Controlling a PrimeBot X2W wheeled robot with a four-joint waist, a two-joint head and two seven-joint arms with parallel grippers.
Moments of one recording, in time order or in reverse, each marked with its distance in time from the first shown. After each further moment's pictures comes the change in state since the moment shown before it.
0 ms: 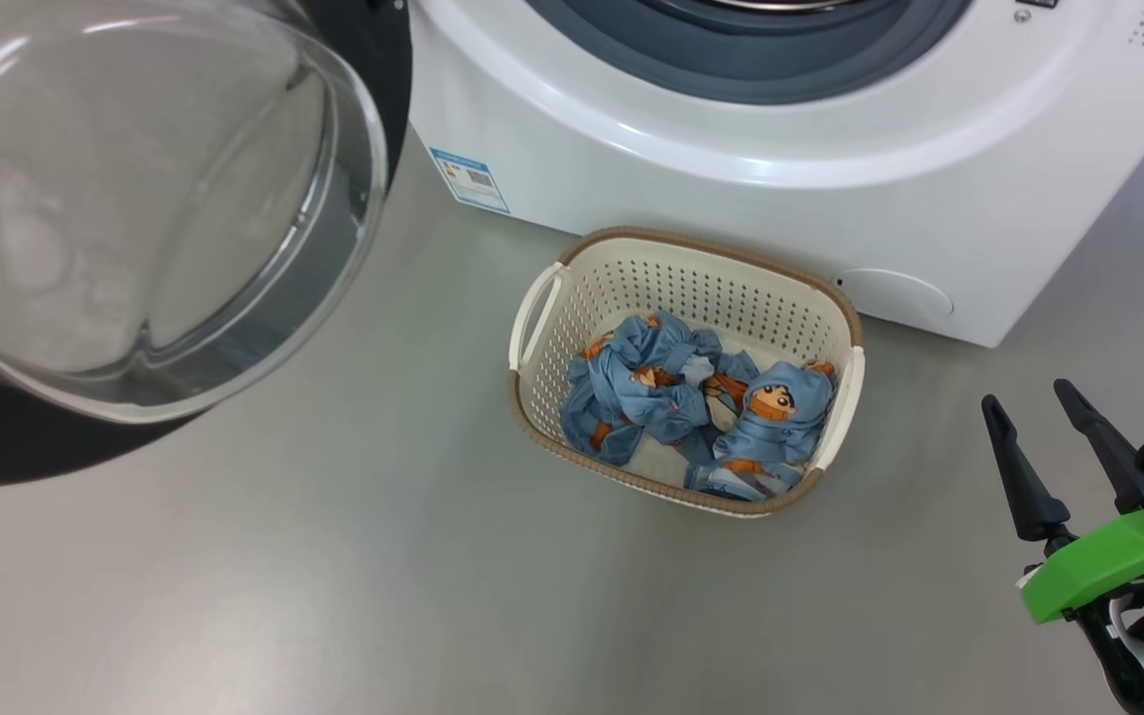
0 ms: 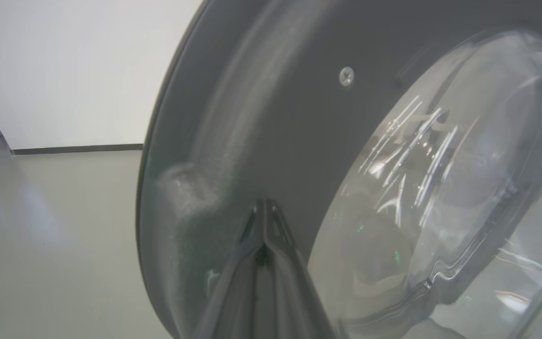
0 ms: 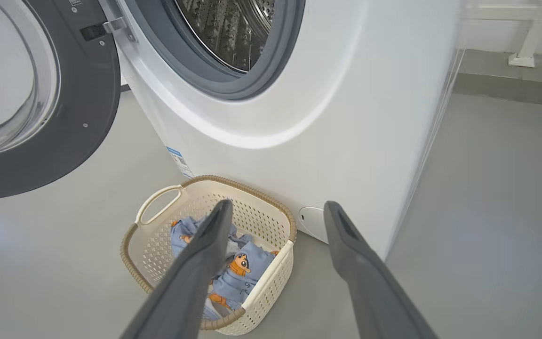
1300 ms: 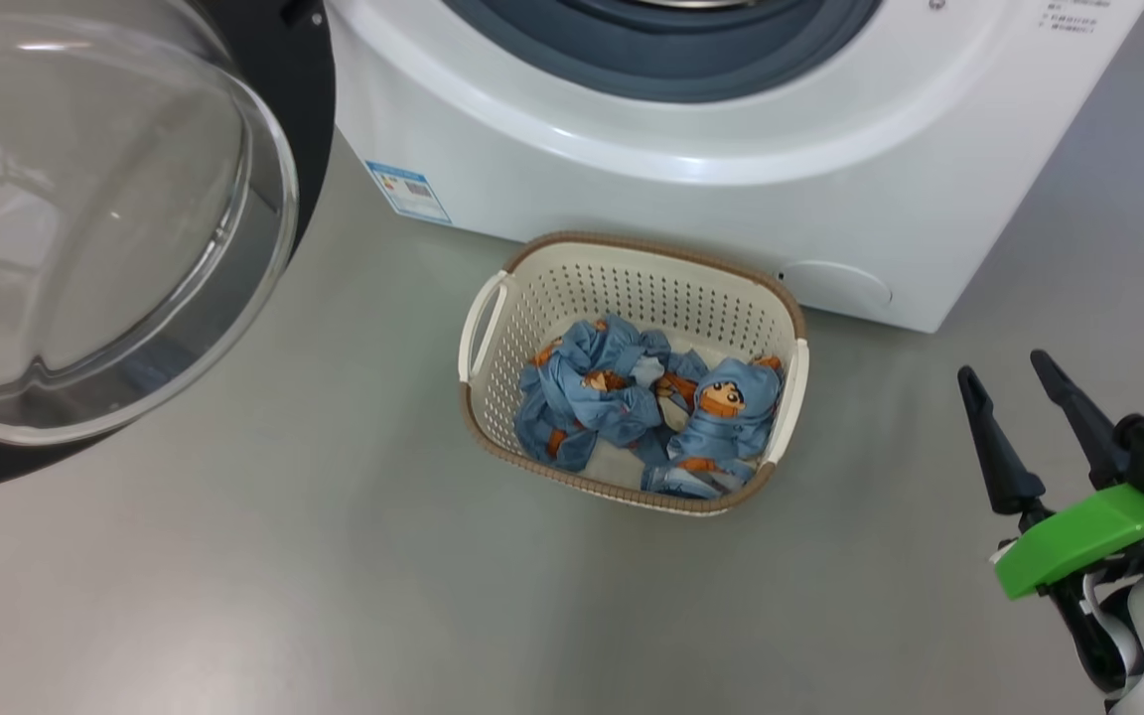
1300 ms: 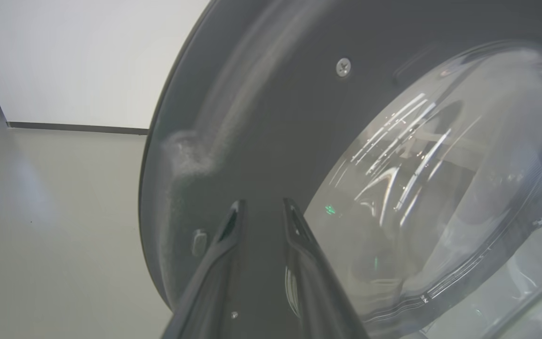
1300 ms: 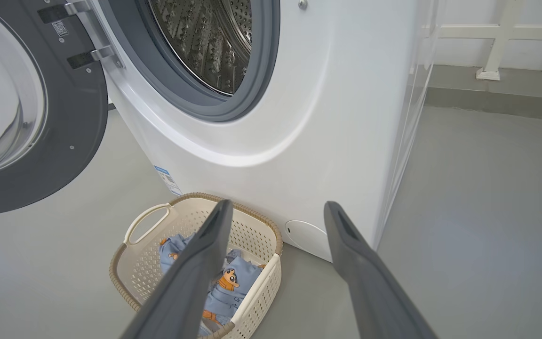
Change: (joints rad) left arm -0.057 0.029 0.182 0.110 0.041 -0.079 -0.001; right arm -0.049 0.037 0.008 -0.002 -0.008 0.000 0.000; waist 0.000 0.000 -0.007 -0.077
